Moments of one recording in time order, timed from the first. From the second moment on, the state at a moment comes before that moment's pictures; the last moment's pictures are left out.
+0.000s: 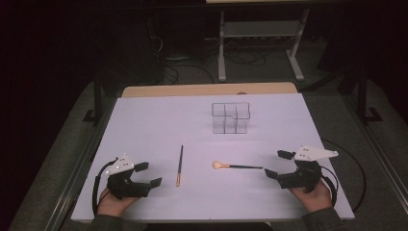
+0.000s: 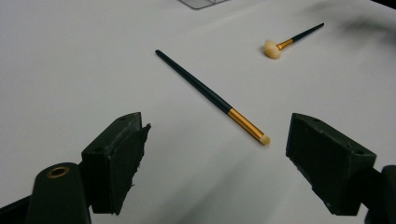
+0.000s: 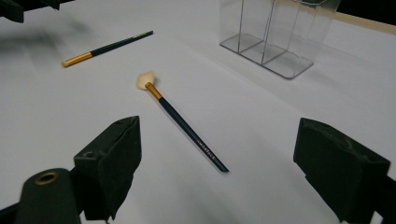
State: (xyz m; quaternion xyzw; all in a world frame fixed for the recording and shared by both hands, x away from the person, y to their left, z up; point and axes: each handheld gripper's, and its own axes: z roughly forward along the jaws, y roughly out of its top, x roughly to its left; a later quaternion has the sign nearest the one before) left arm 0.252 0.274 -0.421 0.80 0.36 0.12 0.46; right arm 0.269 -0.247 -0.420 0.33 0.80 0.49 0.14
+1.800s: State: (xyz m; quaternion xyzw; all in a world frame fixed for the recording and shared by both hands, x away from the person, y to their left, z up) left arm 0.268 0.223 -0.378 0.82 0.37 0.14 0.41; right arm 0.274 -0.252 -0.422 0.35 0.79 0.49 0.14
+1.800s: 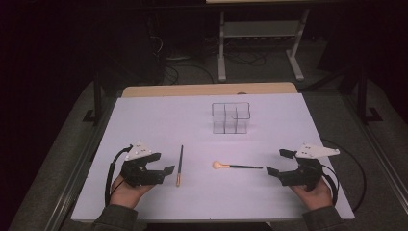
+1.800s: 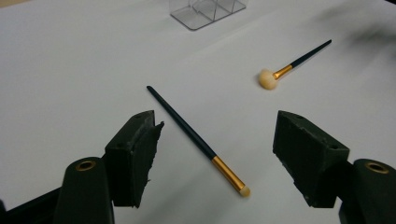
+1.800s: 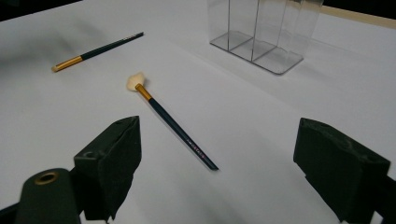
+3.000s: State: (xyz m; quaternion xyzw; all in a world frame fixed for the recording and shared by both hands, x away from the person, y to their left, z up) left arm 0.314 0.177 -0.390 0.85 0.43 0.10 0.30; right arm 0.276 -0.255 -0.420 0.35 0.78 0.49 0.14
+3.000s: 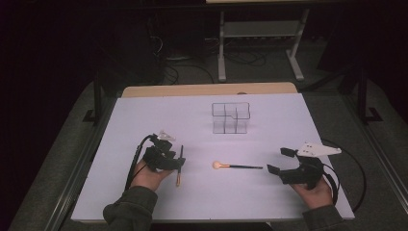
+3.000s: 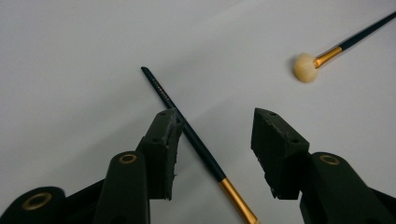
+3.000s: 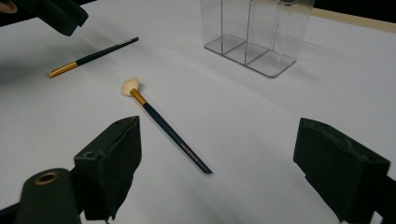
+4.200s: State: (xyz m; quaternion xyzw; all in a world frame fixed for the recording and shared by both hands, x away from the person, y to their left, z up) left arm 0.317 0.164 -0.422 0.86 0.44 0.08 0.23; right arm 0.276 -0.250 -0.419 0.35 0.79 0.49 0.15
